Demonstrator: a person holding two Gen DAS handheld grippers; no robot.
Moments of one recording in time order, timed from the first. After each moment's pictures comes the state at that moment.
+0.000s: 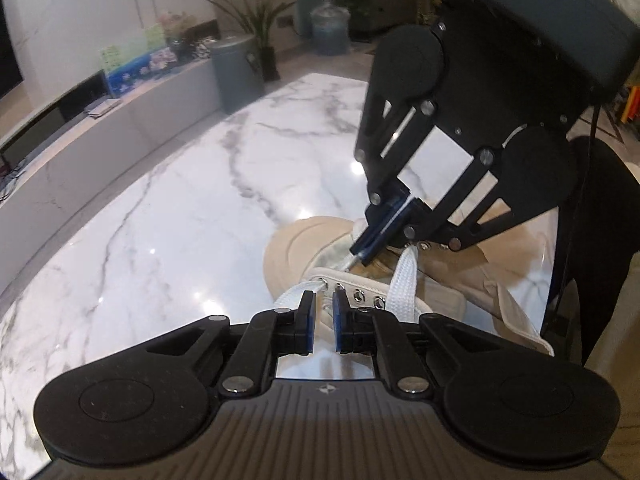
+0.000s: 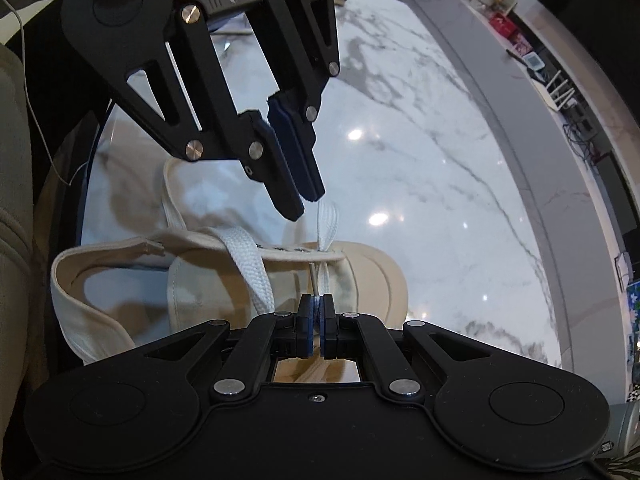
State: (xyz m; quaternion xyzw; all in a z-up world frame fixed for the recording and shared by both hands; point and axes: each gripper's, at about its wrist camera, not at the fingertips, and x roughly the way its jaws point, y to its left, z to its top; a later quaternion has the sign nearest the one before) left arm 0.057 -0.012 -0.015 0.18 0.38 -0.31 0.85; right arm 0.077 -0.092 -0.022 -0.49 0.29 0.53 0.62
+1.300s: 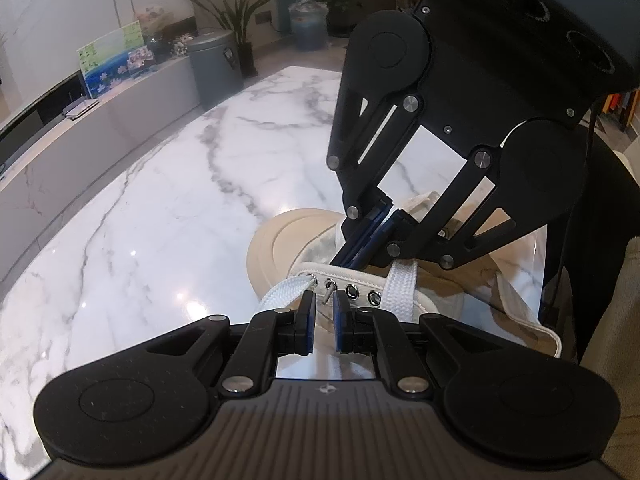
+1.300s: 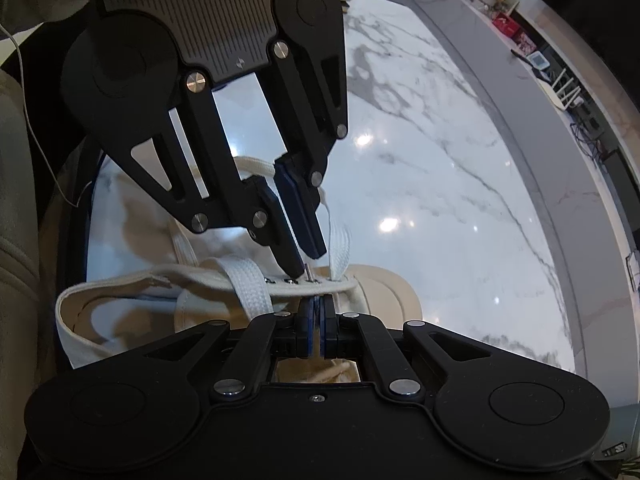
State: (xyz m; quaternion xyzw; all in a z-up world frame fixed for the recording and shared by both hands) left arm 0.058 -0.006 -0.024 0.19 0.38 -0.34 0.84; right arm 0.076 -0.077 -0.024 -0.47 0.29 0.55 0.63
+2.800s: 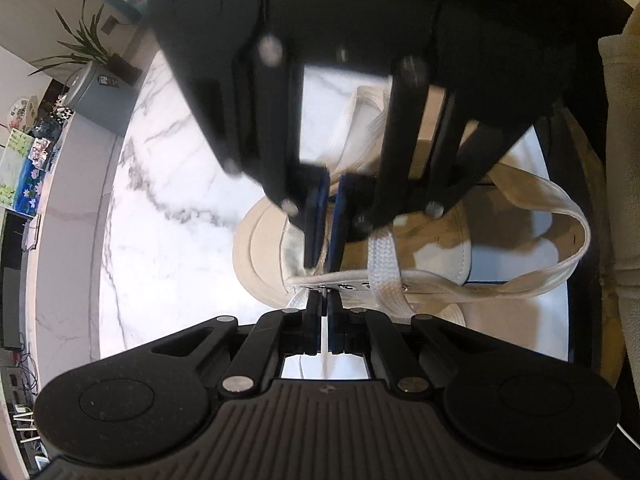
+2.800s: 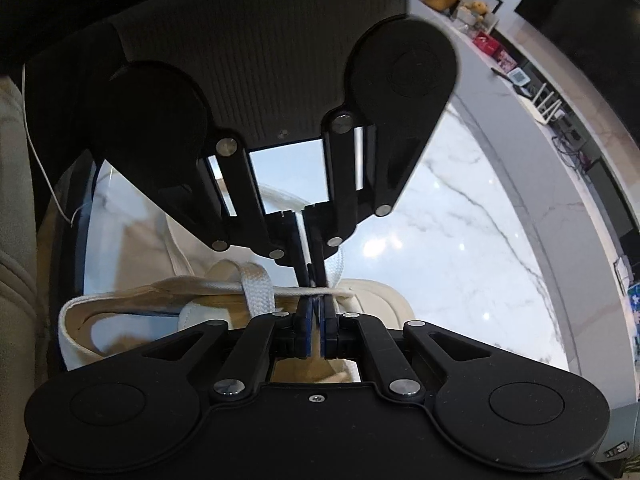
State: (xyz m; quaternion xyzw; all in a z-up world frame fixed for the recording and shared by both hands) left arm 0.034 -0.067 -0.036 0.50 0.38 -0.39 0.67; right arm 0.060 -0.098 -0.014 -0.44 0.27 0.54 0.66
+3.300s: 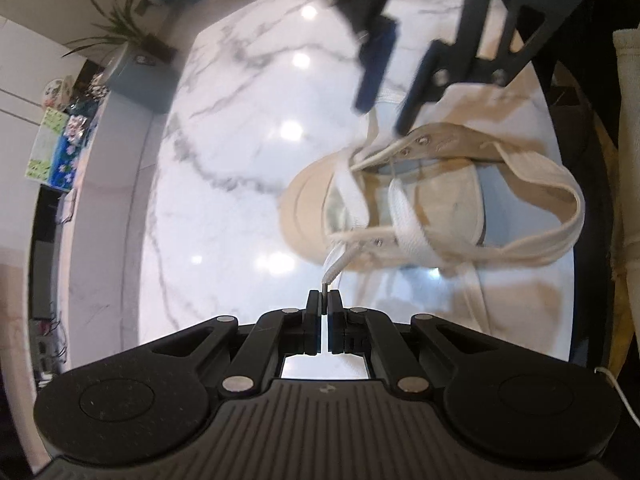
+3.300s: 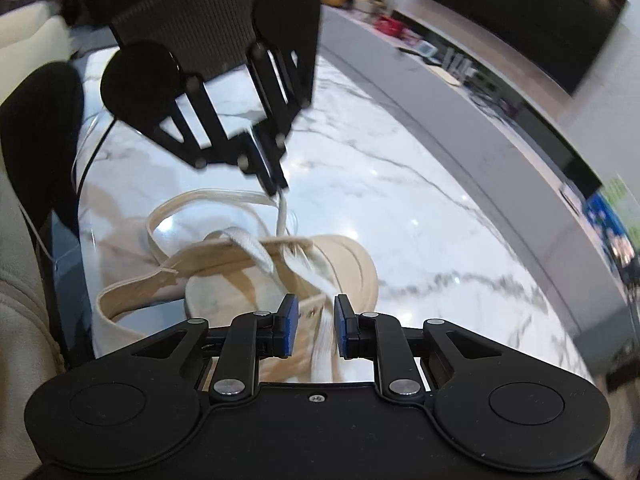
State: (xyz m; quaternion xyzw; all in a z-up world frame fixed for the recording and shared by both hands) left arm 0.013 -0.046 0.002 0.53 0.39 -0.32 0.68; right arm 0.029 -0.154 0.010 -0.34 0.30 0.45 0.77
